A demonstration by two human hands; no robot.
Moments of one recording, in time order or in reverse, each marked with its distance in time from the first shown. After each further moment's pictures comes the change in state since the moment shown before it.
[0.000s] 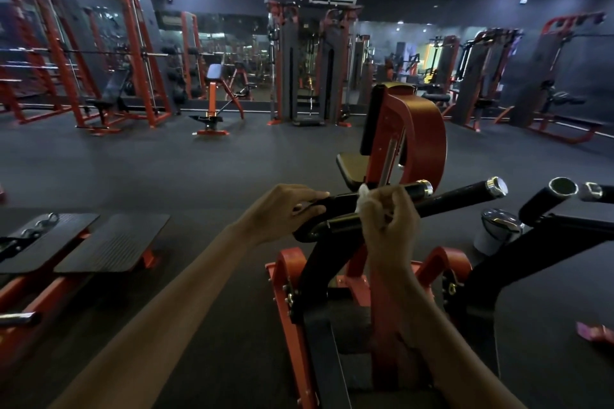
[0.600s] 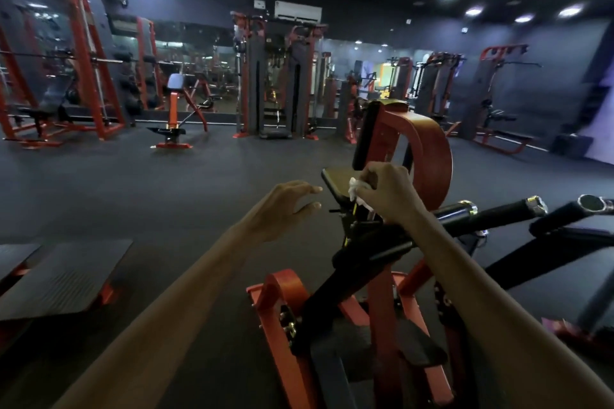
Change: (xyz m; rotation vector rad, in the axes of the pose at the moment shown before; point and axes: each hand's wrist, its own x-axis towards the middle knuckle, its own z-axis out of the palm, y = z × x) left_hand 0.002 -0.112 -0.037 -0.073 0.051 -0.042; right_hand 0.085 -0.037 0.091 -0.705 -0.360 -0.008
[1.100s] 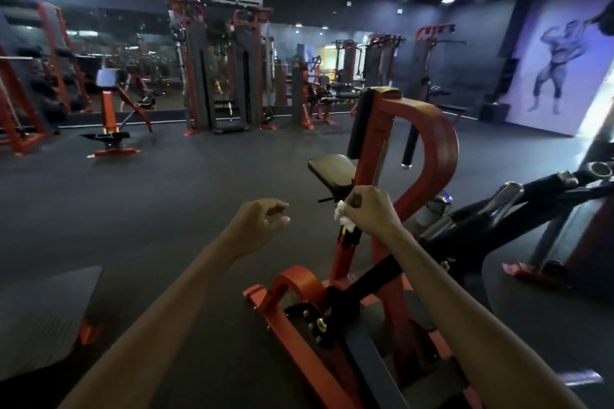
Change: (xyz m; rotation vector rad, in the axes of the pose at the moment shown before) left_hand -0.058 -0.160 -0.086 -0.132 -0.100 -0.161; right_hand 0.017 -0.097 0.142 -0.050 -0.036 0.438
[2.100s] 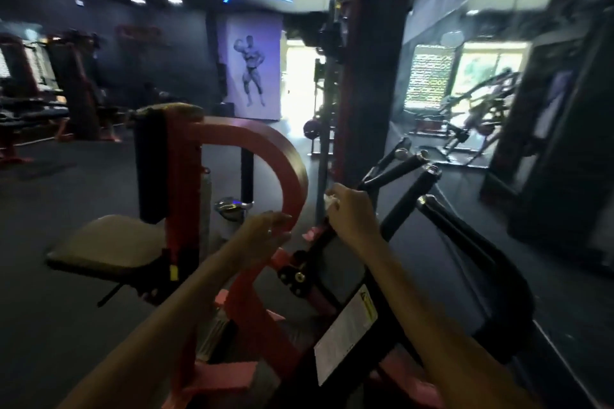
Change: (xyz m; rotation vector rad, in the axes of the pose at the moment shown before) left_hand 0.365 -0.013 0.242 -0.458 -0.663 0.637; right_hand 0.189 0.126 -0.009 -0.423 0.651 0.551
